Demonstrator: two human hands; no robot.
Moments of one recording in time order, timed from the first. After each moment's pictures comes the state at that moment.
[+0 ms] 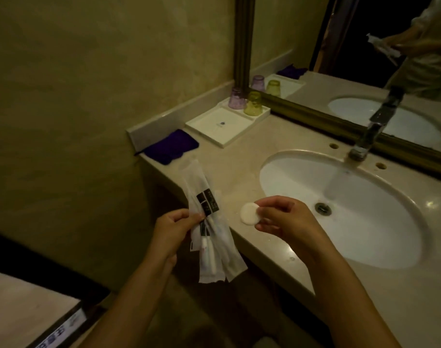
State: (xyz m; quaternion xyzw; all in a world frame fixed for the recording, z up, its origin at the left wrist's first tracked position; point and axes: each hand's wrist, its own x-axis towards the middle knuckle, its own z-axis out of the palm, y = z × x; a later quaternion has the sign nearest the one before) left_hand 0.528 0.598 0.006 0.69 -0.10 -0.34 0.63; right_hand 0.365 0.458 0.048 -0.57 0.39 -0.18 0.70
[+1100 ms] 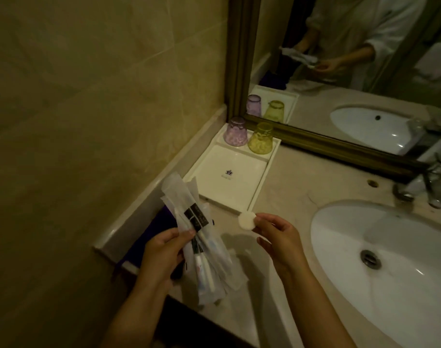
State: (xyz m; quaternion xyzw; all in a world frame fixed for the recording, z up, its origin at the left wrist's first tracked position) left_hand 0.848 0.420 -0.020 0.66 -0.09 -0.47 0.58; right_hand 0.670 0.316 -0.021 -0.38 0.53 -0.37 0.66
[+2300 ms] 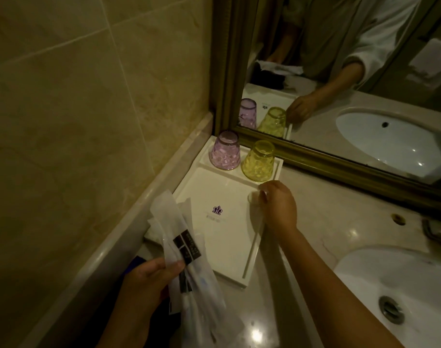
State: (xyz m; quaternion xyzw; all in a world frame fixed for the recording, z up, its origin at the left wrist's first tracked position) left_hand 0.897 0.301 -0.068 0.67 -0.06 -0.52 0.53; right_hand 0.731 0.079 -0.092 -0.79 0.55 -0.24 0.13
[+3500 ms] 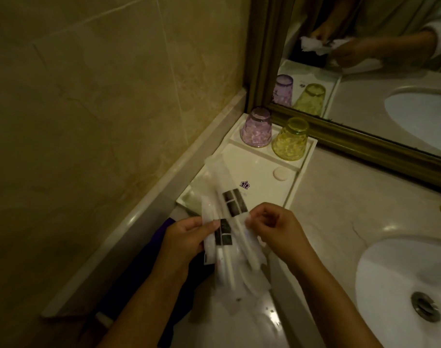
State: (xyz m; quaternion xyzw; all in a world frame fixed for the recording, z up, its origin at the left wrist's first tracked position) left_hand 0.881 0.299 -0.063 0.66 -0.11 -0.48 0.57; right_hand 0.732 0.202 -0.051 -0.66 0.45 -0.20 0.56
